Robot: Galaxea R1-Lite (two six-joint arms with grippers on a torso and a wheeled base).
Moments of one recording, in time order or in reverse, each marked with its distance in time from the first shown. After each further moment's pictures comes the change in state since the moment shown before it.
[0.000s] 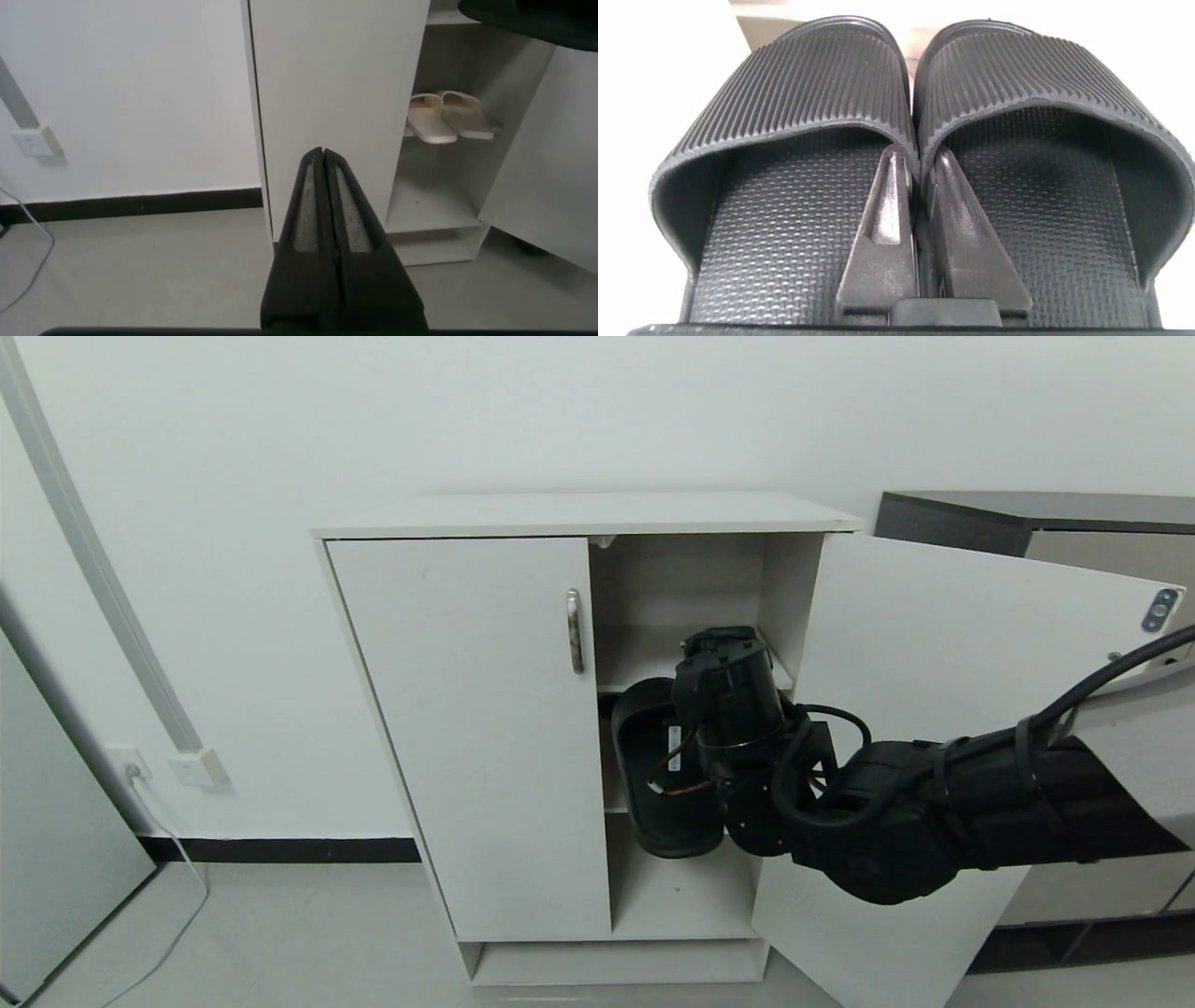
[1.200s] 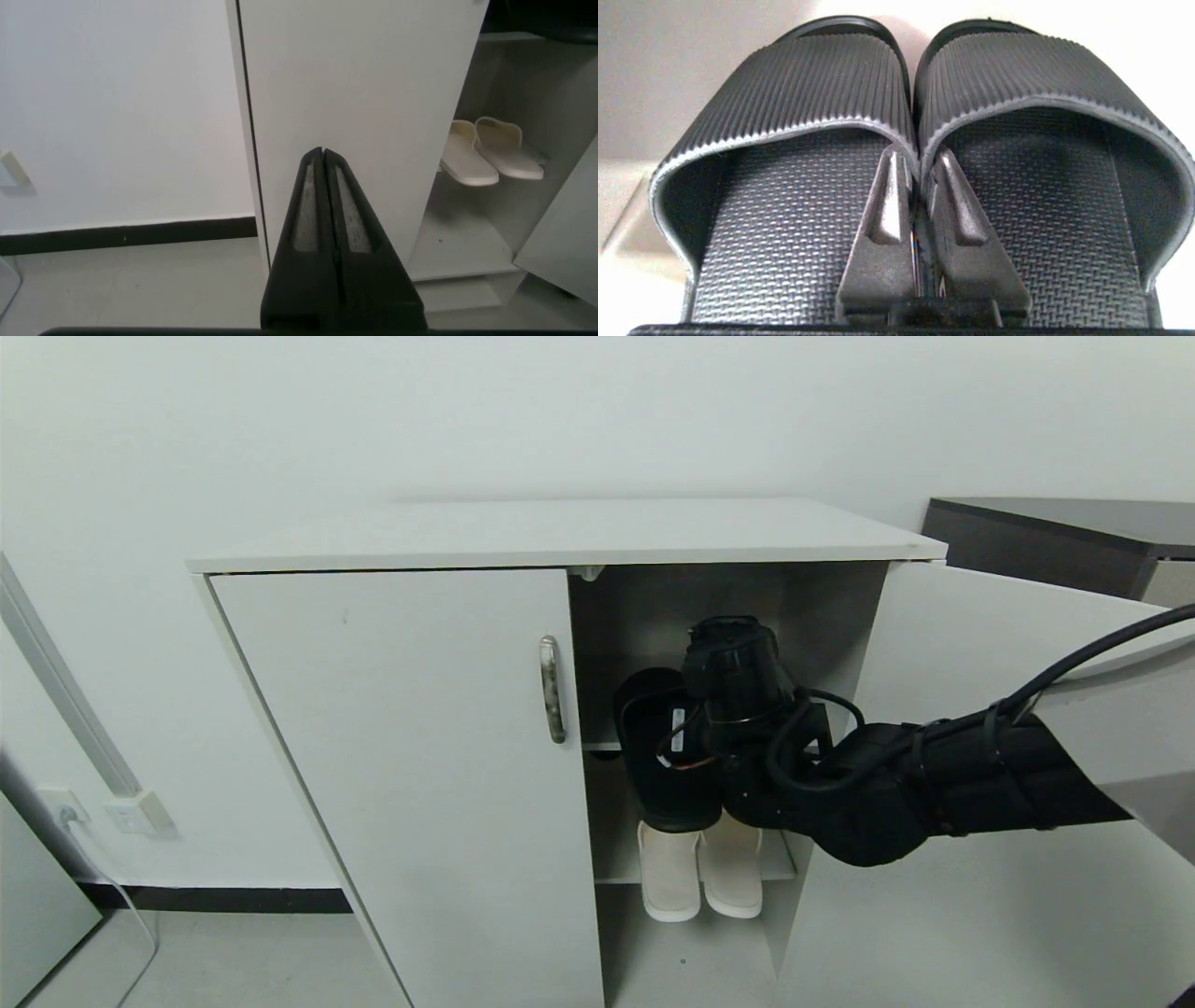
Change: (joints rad) left arm 0.000 0.000 0.000 0.000 0.000 -0.001; right arm -0.046 0.048 -0.073 -0.005 0.078 -0.003
